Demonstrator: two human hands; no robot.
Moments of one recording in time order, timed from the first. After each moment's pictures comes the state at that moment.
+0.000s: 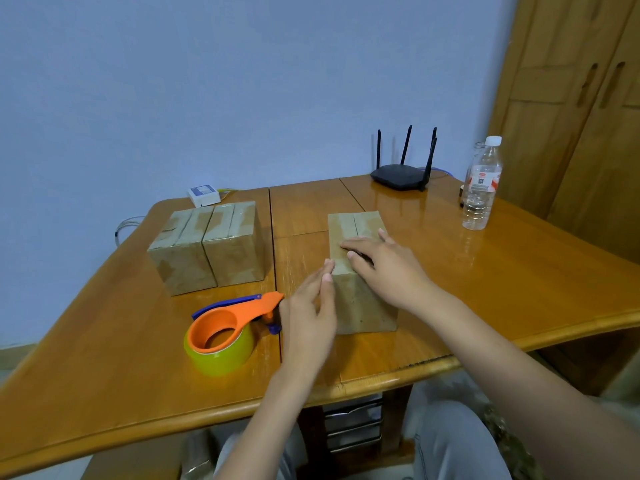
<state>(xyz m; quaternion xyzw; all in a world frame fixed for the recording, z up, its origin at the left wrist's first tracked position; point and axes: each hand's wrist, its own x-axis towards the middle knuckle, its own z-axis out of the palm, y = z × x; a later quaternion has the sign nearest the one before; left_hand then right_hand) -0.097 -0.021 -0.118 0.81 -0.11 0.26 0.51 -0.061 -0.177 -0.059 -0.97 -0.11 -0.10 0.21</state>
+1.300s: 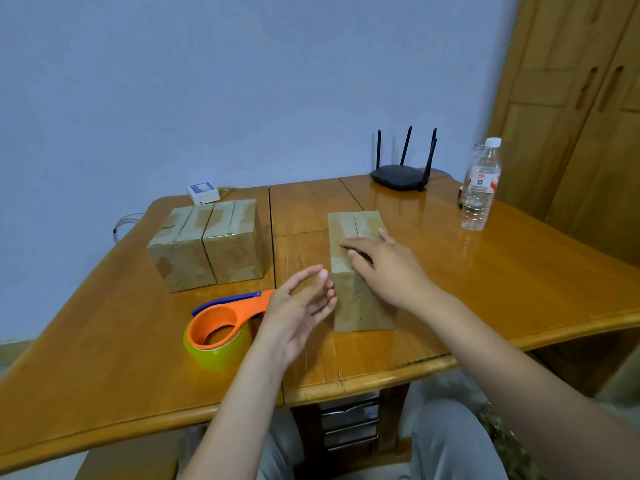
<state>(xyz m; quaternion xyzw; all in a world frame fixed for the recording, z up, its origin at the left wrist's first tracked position) -0.082 0.001 -0.098 0.49 0.04 -0.11 0.87 -0.069 -0.174 -0.054 -0.97 -0.10 -0.11 0.21</state>
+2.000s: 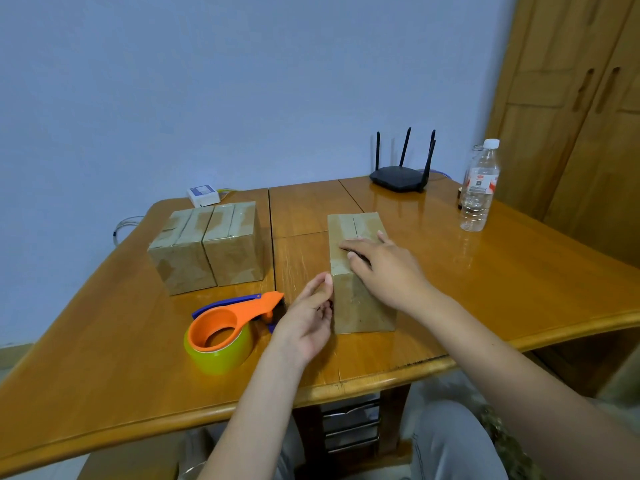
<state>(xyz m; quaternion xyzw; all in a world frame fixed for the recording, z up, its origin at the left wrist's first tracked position) -0.076 -0.019 -0.107 0.42 0.12 -0.15 0.89 -0.071 -0.171 -0.052 -0.97 -0.10 -0.11 0.18</state>
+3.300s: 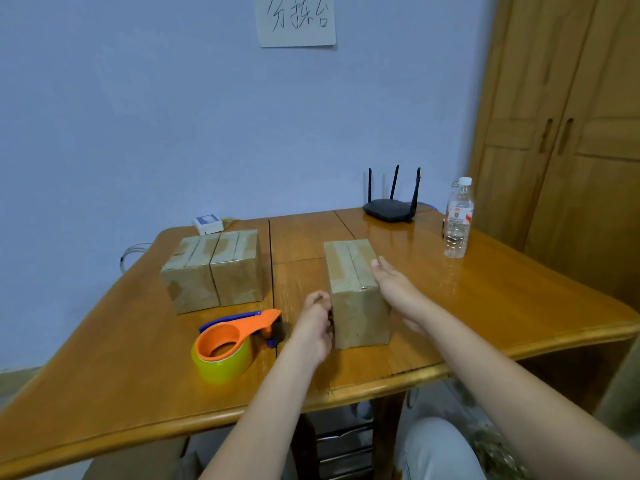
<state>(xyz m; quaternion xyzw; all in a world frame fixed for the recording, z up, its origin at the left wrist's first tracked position) -0.081 -0.048 -0.096 0.56 0.13 -0.11 0.81 -0.082 -0.198 -0.058 -0.79 0.05 -0.01 0.61</state>
